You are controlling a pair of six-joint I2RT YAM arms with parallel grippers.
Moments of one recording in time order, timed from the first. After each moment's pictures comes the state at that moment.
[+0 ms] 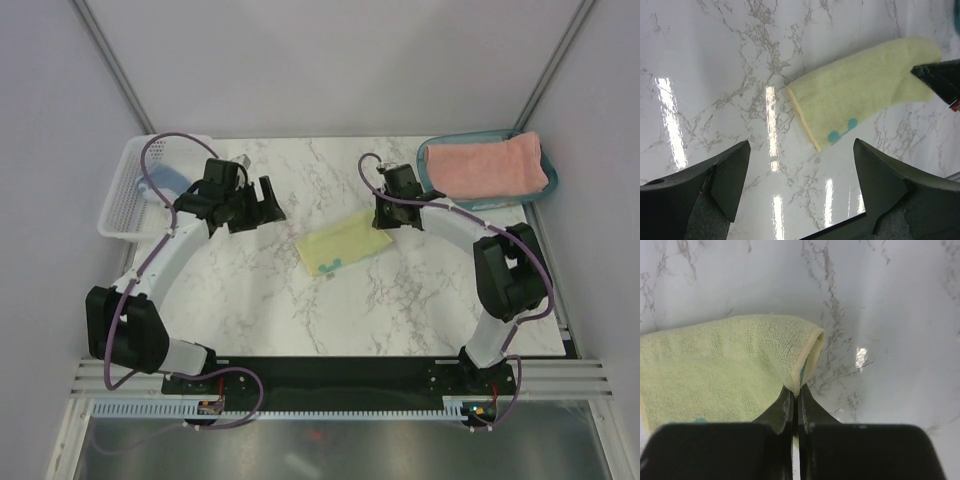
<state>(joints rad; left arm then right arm) -0.26 1.42 1.18 -0.60 0.20 -0.47 0.41 1.76 1.18 -0.29 -0.04 0.31</state>
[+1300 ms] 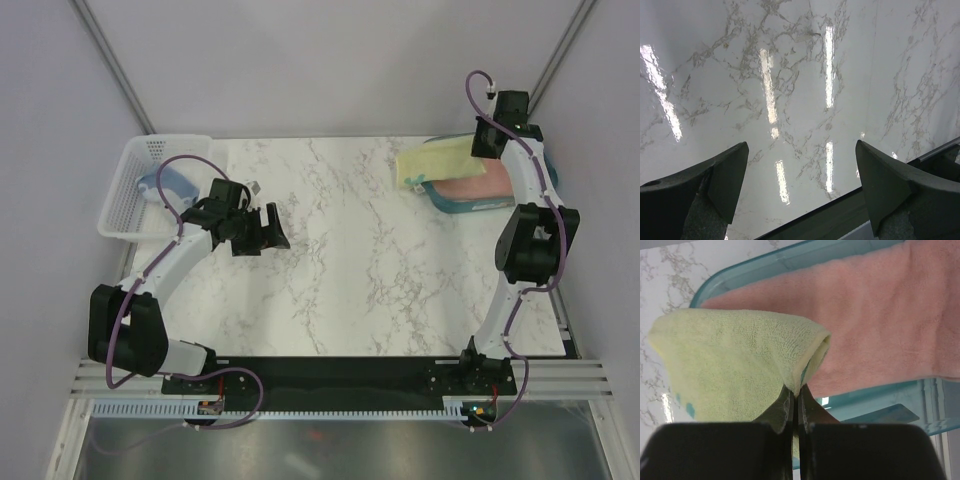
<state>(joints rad) -0.26 1.40 1.01 -0.60 0.33 -0.40 -0.12 2.03 1.91 -0.62 0.00 0.03</state>
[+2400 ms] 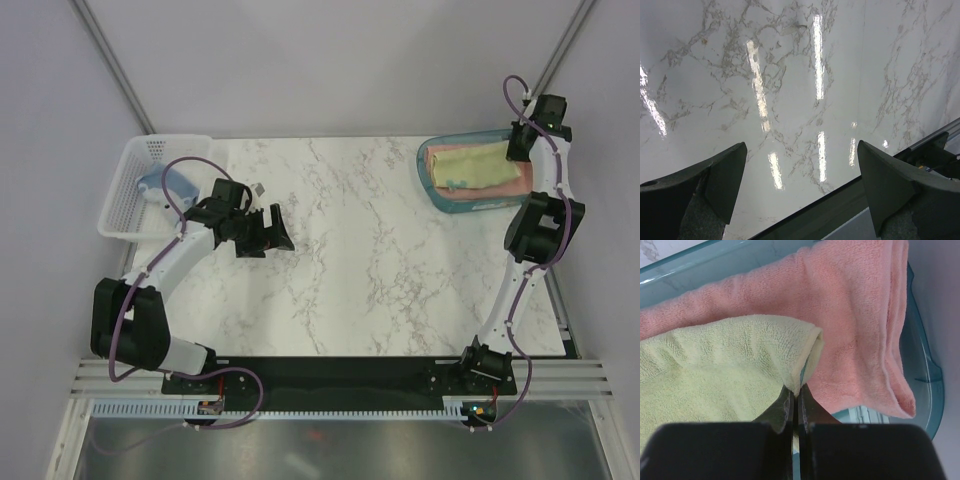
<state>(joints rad) -0.26 1.43 1.01 -0.59 0.40 -0.40 -0.34 2.36 2.27 -0.71 -0.03 -0.08</state>
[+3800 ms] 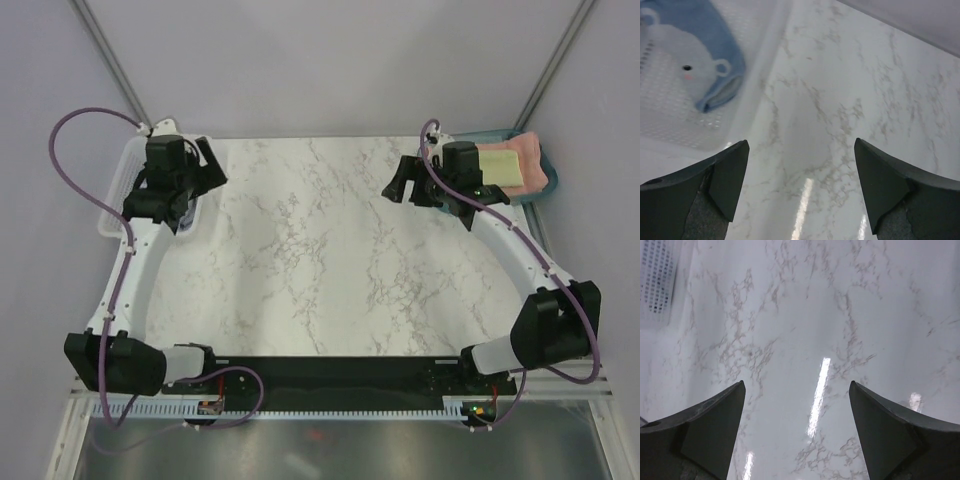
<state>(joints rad) -0.12 1.27 1.34 -0.60 -0.14 -0.39 0.19 1.46 1.25 -0.39 -0.27 0.36</state>
